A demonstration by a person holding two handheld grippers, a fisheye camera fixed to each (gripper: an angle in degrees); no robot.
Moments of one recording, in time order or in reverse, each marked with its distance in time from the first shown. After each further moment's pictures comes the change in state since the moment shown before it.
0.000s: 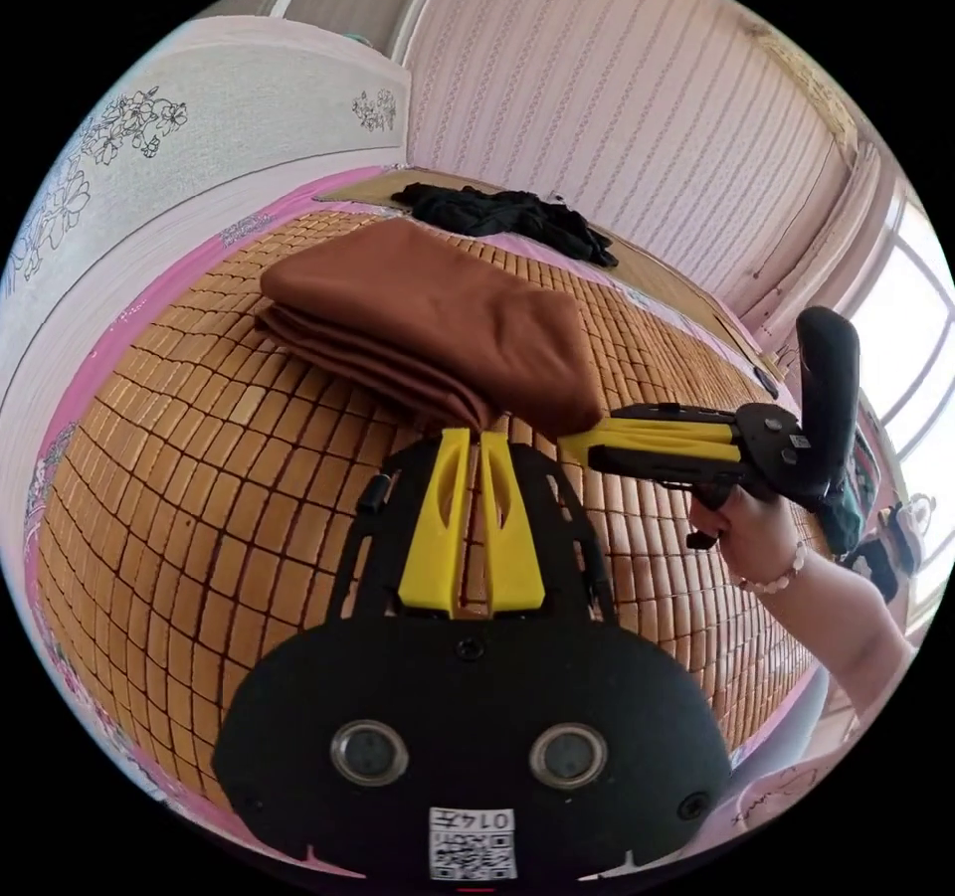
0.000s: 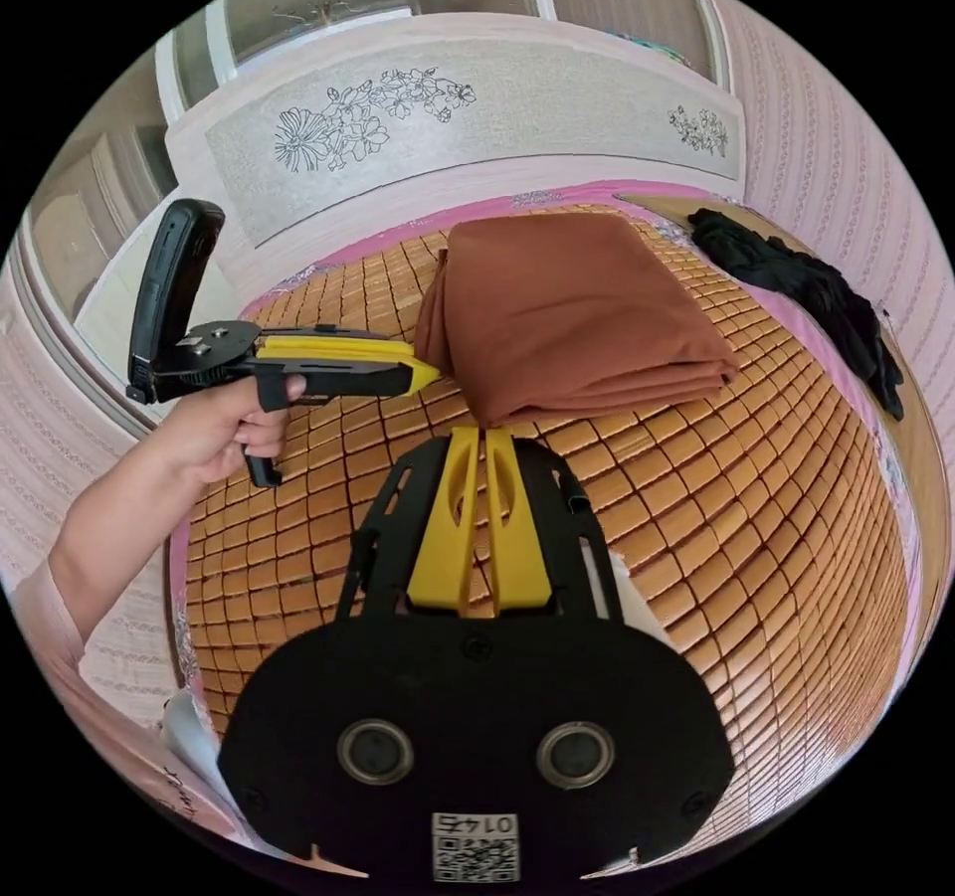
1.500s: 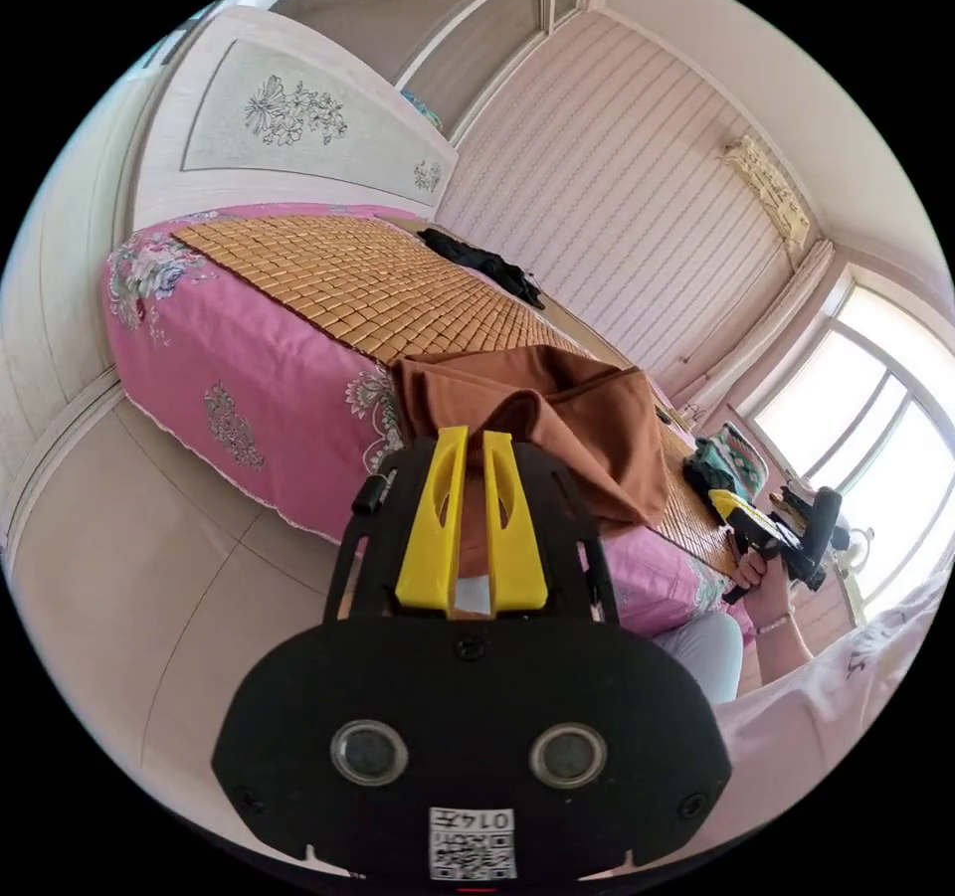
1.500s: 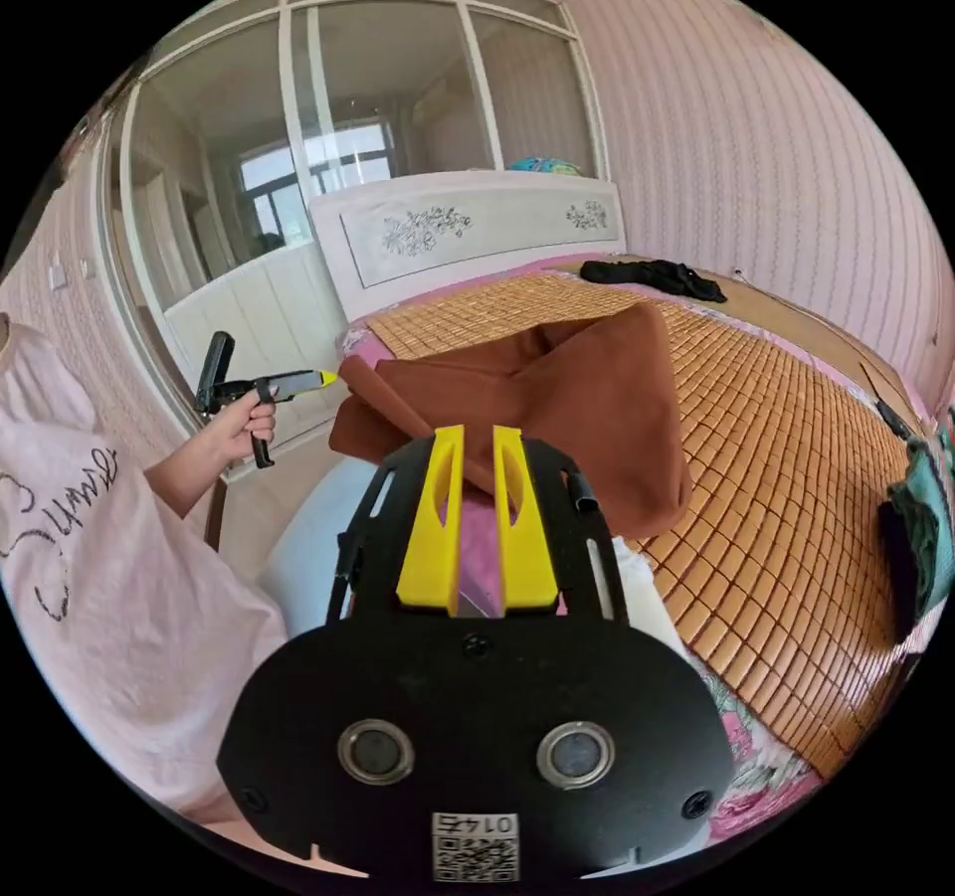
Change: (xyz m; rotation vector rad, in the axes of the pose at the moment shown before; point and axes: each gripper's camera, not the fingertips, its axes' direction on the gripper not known) left arm 0.124 0.341 -0.340 0.300 -0.014 -0.298; right arm -0.248 0.417 -0.348 0.272 0.087 0.106
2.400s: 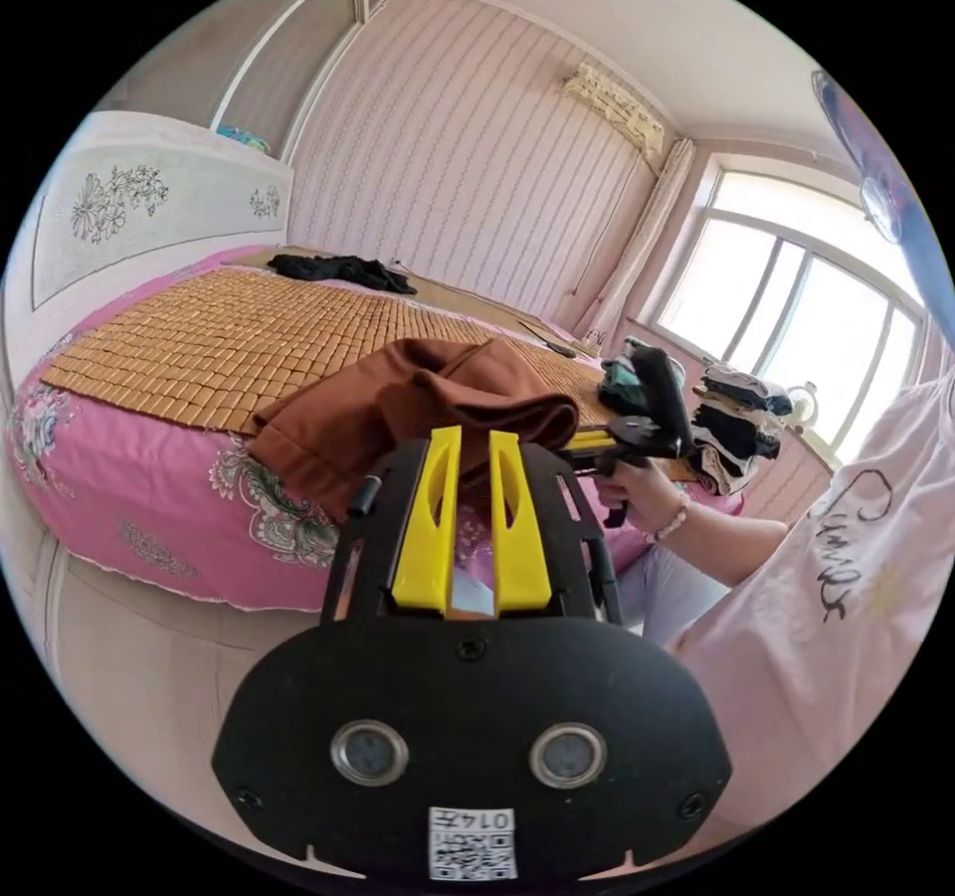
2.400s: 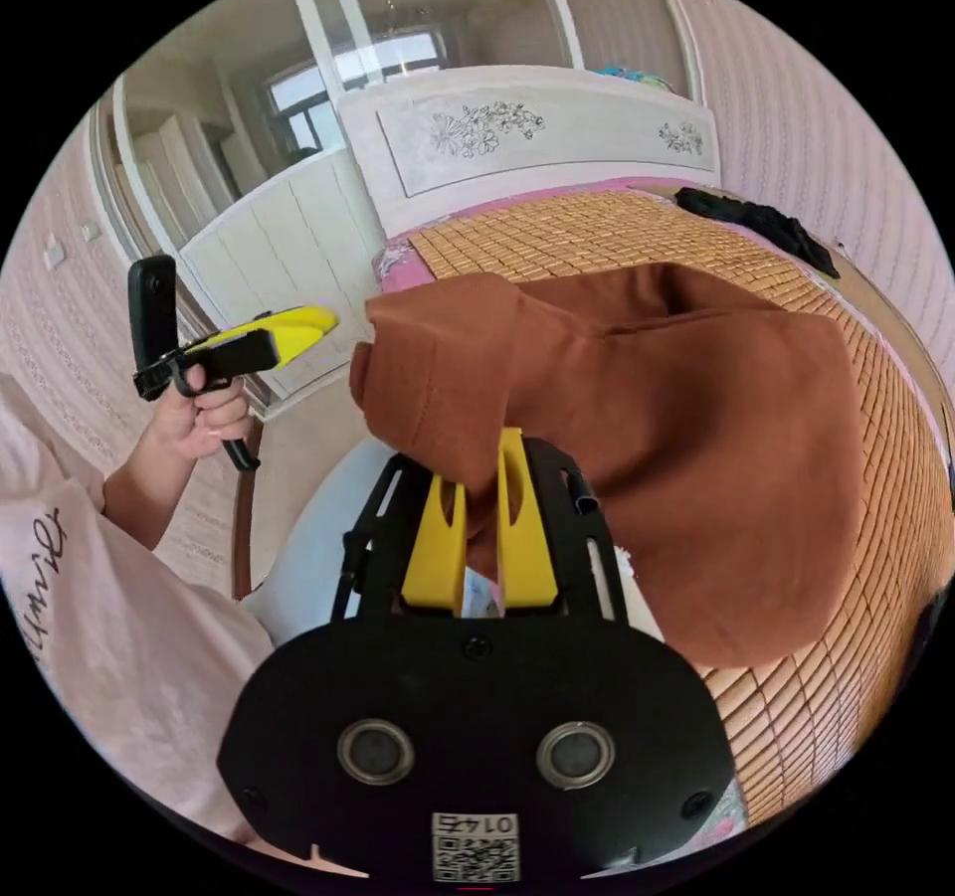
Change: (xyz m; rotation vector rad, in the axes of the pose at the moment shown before) left arm 0.088 0.031 0.036 -0.105 0.181 0.354; right arm -0.093 -0.093 0.092 -0.197 -0.164 0.007
